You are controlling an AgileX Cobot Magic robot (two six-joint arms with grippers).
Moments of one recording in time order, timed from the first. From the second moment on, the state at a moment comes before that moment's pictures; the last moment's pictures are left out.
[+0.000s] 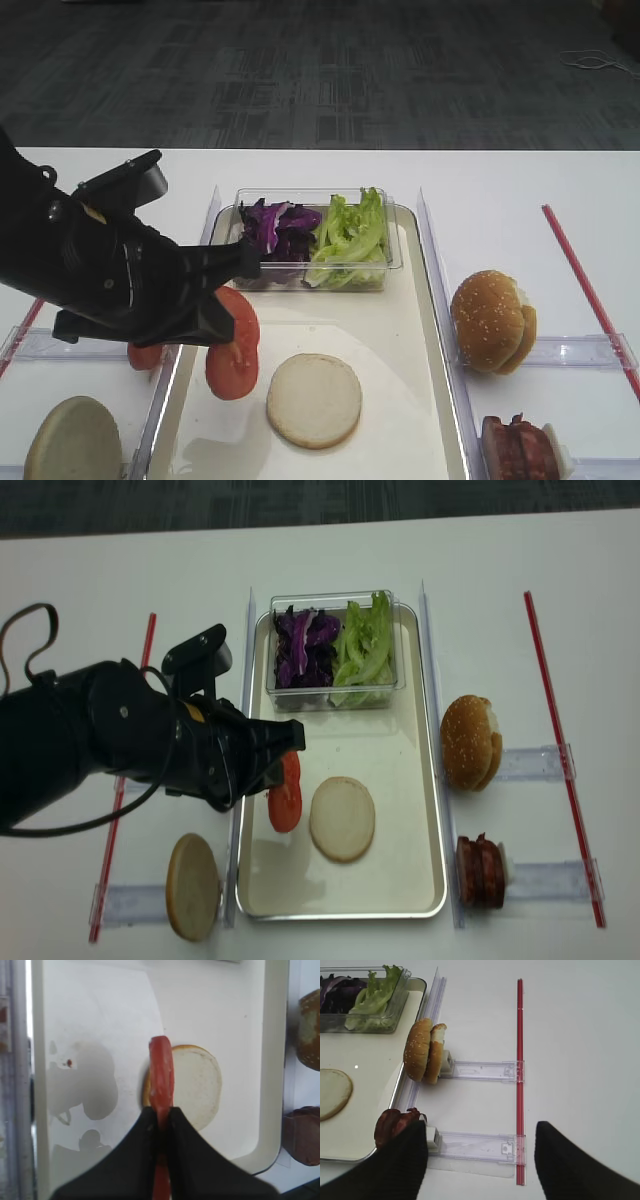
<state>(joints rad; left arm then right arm) -0.53 1.41 -0.76 -0.54 0.52 -0.16 -0.06 0.05 -0.48 0.22 1.12 -0.11</state>
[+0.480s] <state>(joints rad) -0.53 1.51 -0.76 -1.14 0.51 0.43 -0.06 0.05 -0.48 0.22 1.12 -0.11</state>
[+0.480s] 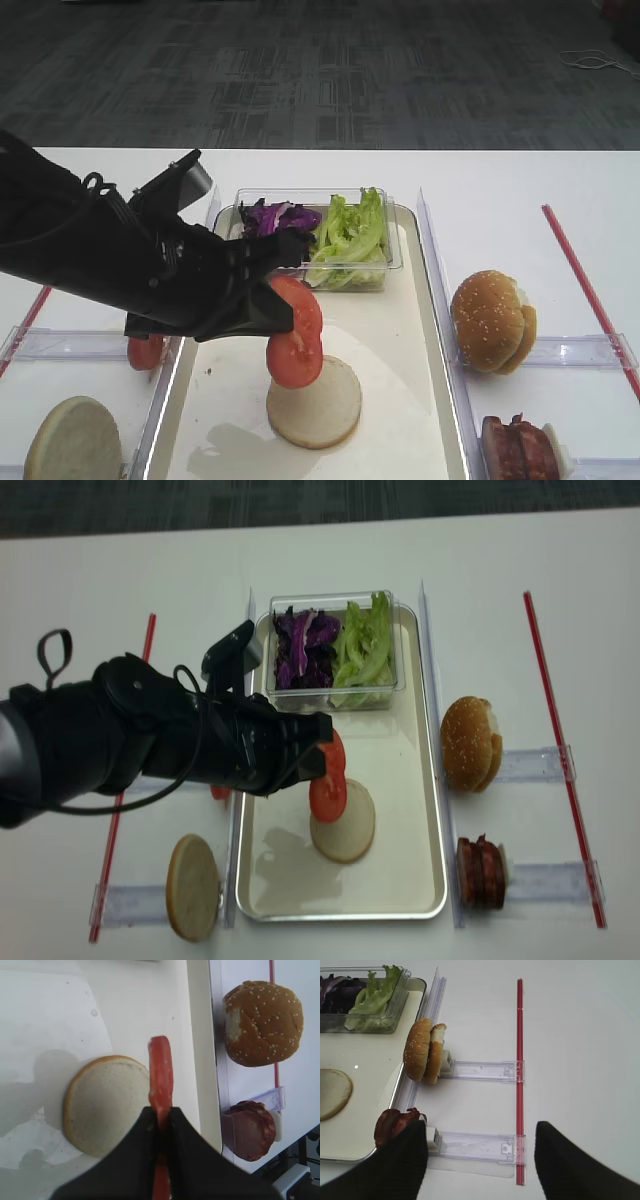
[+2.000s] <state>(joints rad) -0.53 1.75 -0.76 -1.52 0.65 0.88 -0.06 0.05 -0.48 0.22 1.12 -0.11</state>
